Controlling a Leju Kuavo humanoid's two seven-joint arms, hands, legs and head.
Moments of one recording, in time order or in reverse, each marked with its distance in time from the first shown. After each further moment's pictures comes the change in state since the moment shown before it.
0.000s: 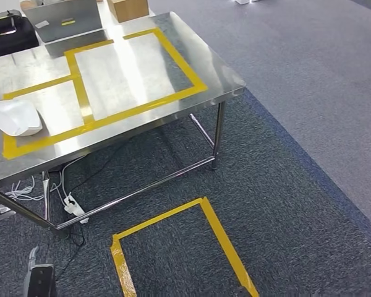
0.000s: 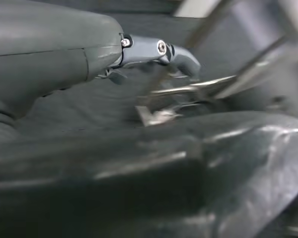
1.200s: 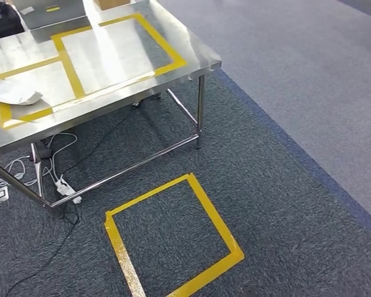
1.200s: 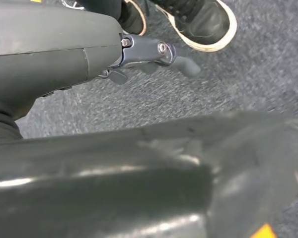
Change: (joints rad) left arm -0.139 0.043 0.247 0.800 -0.240 0.036 0.236; right arm -0.014 -0.030 0.025 -0.001 0.030 -0.079 -0.006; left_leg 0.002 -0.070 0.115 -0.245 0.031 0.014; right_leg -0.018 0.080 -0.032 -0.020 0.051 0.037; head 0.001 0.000
